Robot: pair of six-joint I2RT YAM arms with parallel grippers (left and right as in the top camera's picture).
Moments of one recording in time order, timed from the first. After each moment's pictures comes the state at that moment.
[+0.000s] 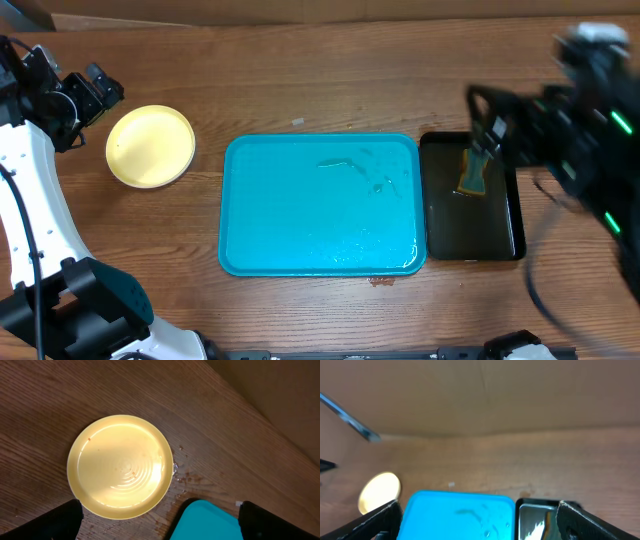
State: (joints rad) left arm 0.49 1.77 1.77 -1.00 0.30 -0.26; right arm 0.29 1.17 1.87 -1.16 0.01 0.29
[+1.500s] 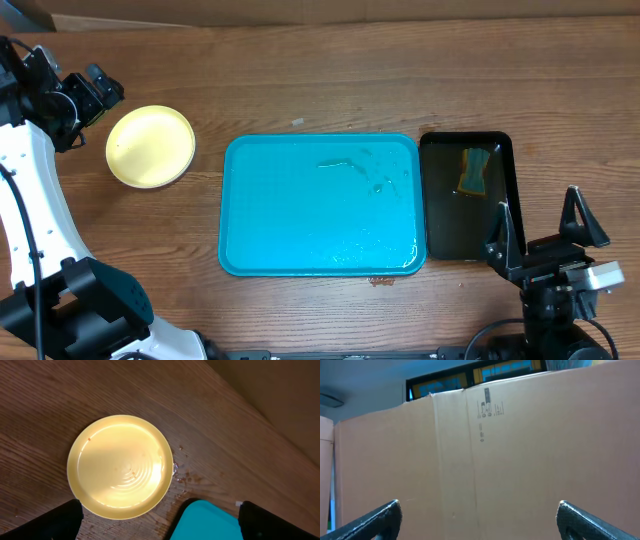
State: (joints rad) left arm 0.49 1.77 1.77 -1.00 0.30 -0.26; right arm 0.09 0.01 0.14 0.45 -0.07 0.17
